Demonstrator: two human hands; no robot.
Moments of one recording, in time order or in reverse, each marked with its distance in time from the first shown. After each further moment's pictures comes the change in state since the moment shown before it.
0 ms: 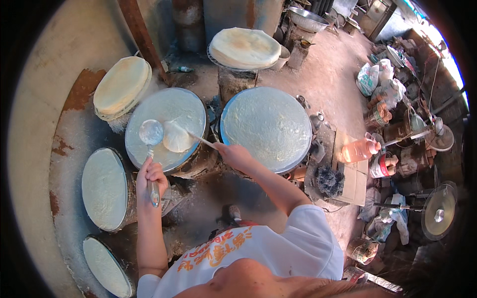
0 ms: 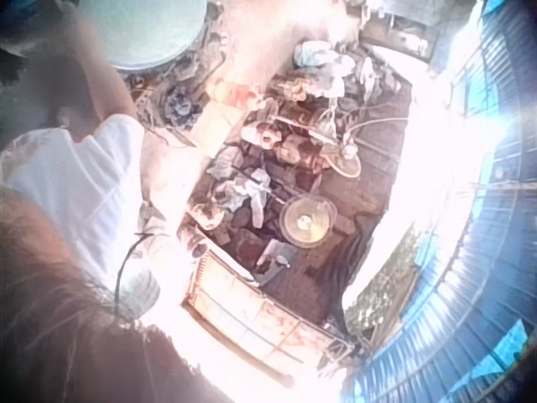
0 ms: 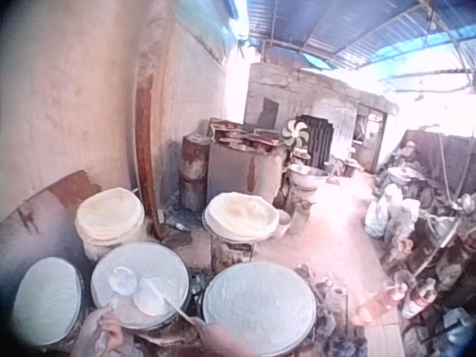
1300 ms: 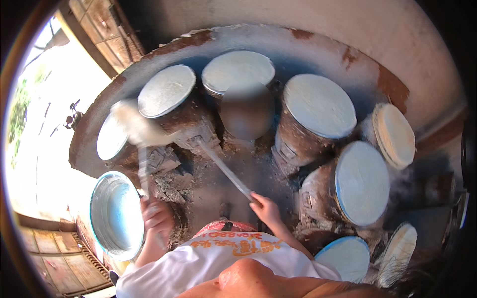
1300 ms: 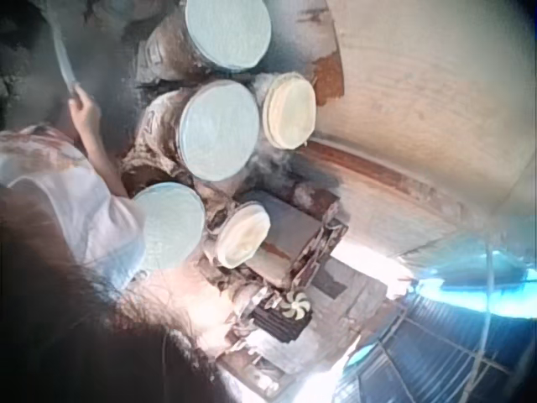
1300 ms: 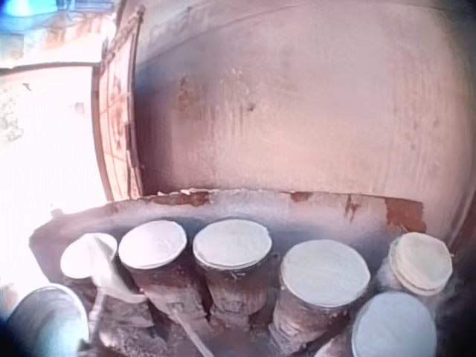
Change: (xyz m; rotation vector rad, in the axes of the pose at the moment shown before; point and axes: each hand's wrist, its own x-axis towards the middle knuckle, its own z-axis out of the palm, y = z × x) left_hand -0.323 -0.318 -0.199 -0.346 -1.124 1.509; right_hand -0.135 -0.109 0.183 0.384 -1.085 -1.076
